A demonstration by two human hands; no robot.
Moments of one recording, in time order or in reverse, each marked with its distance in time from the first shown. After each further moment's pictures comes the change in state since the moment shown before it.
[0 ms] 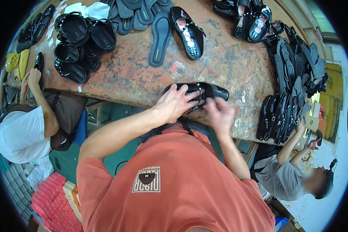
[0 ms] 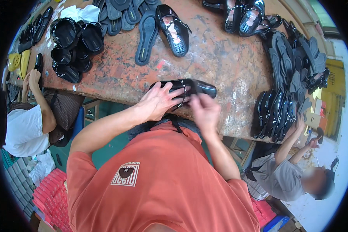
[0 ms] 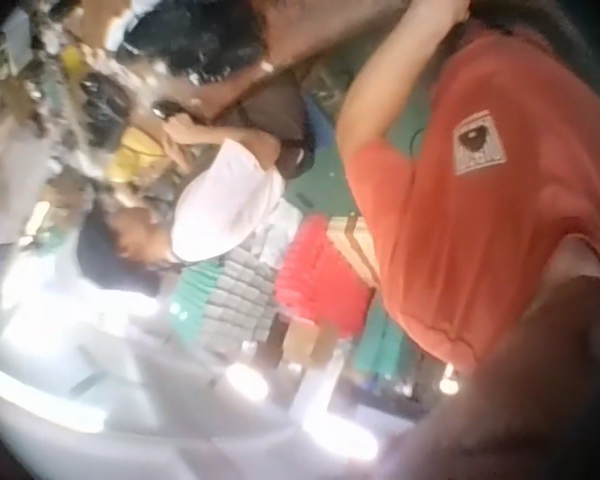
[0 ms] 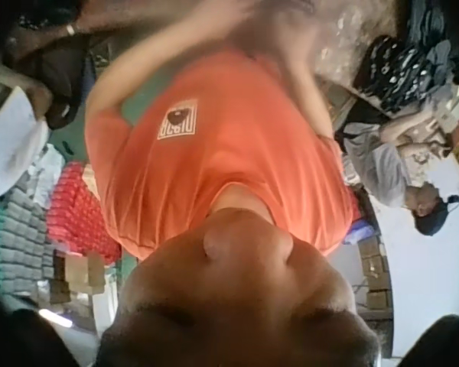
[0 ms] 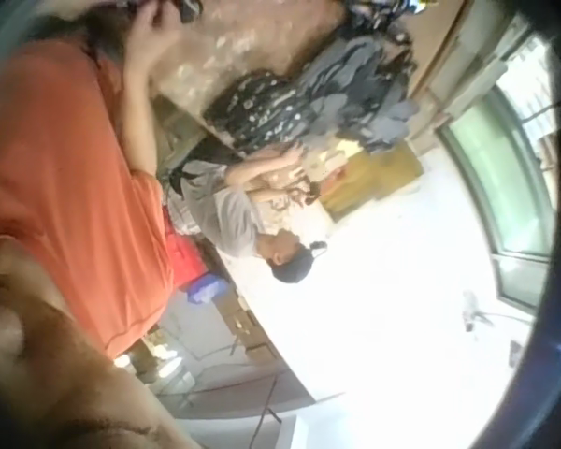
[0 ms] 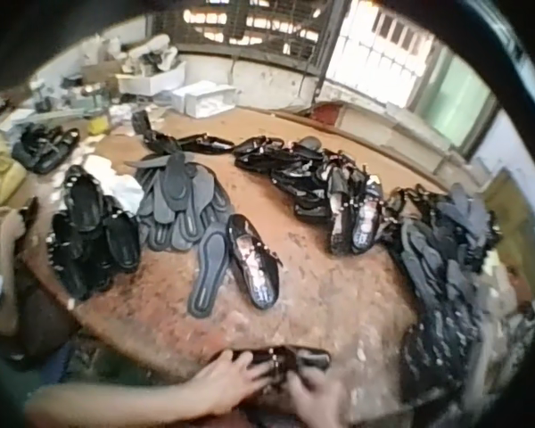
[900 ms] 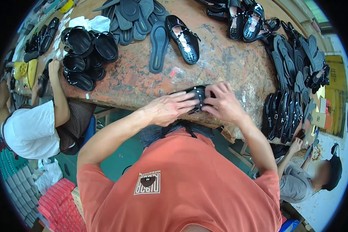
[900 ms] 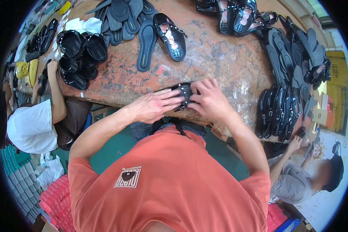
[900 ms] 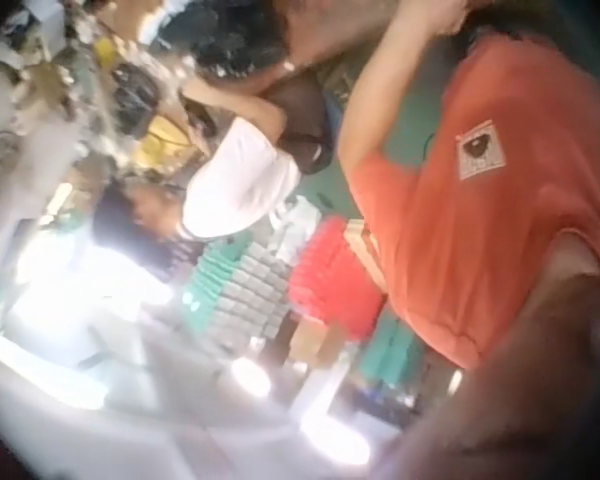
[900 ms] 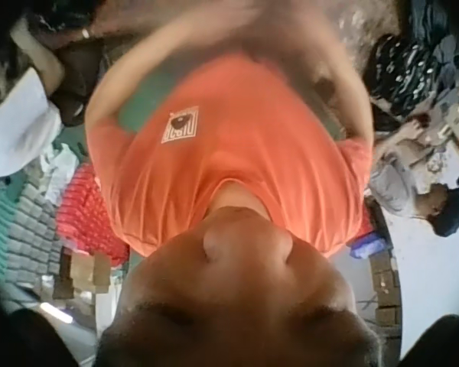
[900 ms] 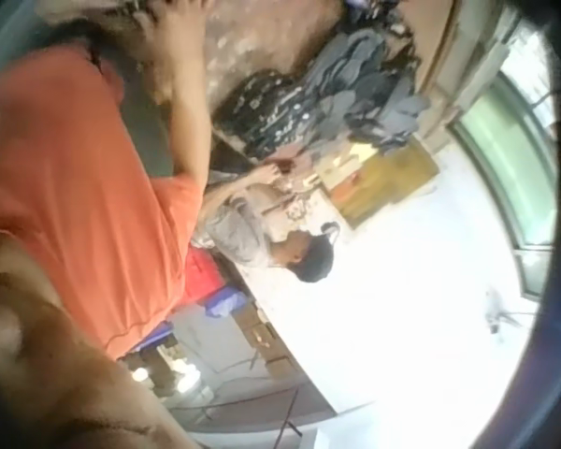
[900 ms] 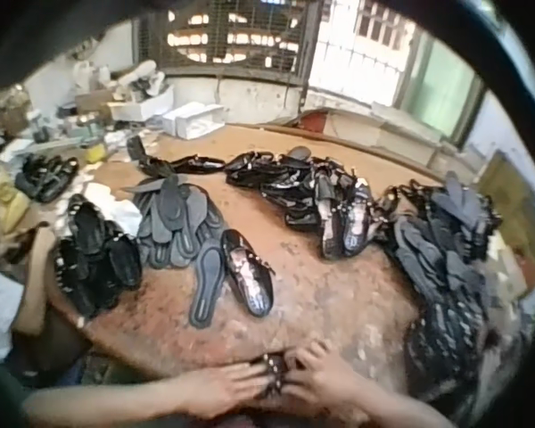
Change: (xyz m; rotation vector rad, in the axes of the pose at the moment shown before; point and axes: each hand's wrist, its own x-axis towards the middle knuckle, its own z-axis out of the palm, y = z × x) left_hand -0.021 -0.030 0.011 -0.114 0.205 0.326; right_hand 0.067 -0.051 -0.044 -0.894 -0.598 -0.824
